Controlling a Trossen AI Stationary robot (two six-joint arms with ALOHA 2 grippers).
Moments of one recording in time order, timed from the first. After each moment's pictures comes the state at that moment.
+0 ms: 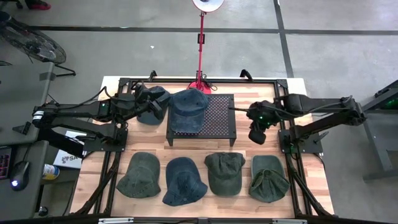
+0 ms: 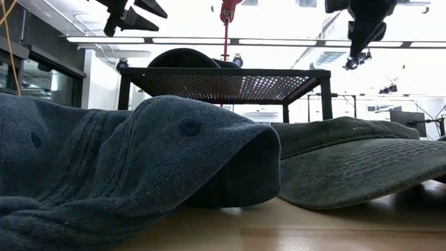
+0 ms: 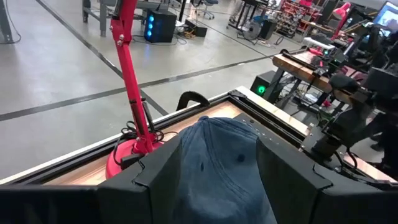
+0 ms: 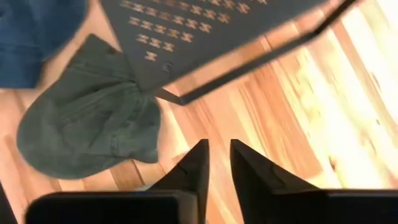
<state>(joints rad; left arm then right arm) 0.03 0.83 0.81 -0.18 -0.59 -0.45 0.01 1.16 1.18 -1.19 0.07 0.51</state>
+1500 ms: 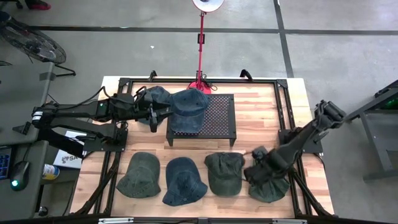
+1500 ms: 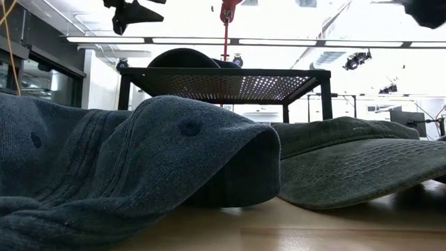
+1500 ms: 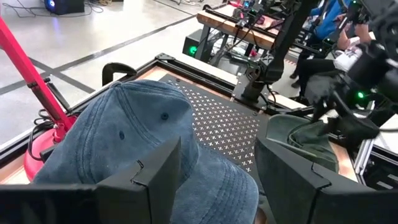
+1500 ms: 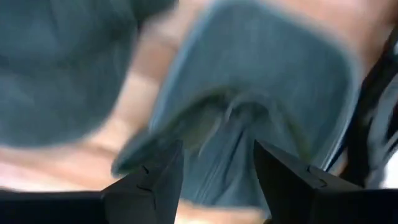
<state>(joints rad) 0.03 0.81 0.81 -0.22 -0.23 -0.35 0.67 1.54 1.18 -1.21 -0.09 1.87</state>
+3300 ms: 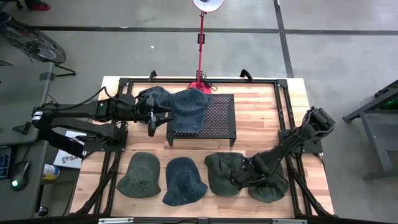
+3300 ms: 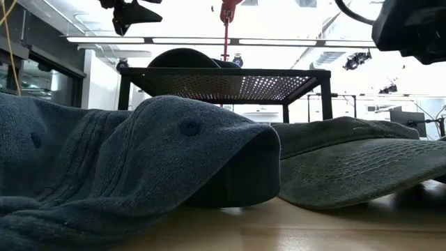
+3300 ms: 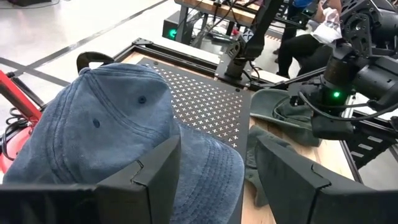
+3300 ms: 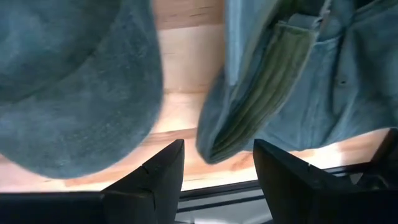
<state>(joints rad) 0.03 0.81 0.81 -0.27 -0.12 -0.28 0.59 1.71 1.18 -0.91 -0.31 2.28</state>
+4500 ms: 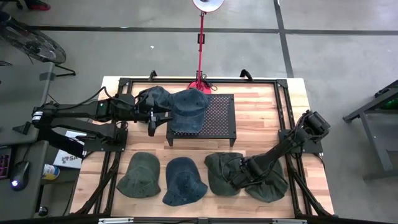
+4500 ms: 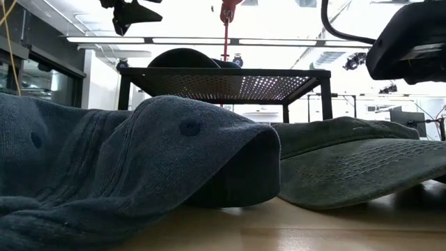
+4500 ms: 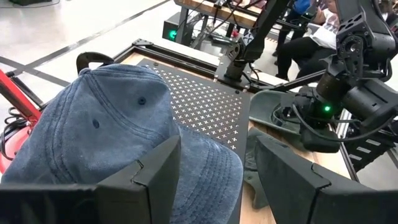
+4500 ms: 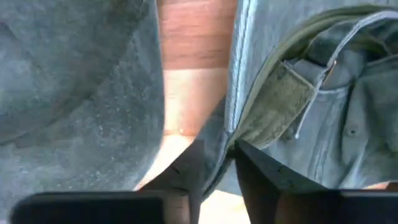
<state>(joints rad) 0.03 0.81 0.81 -0.26 -0.12 -0.29 0.58 1.79 1.18 -0.92 -0.23 2.18</state>
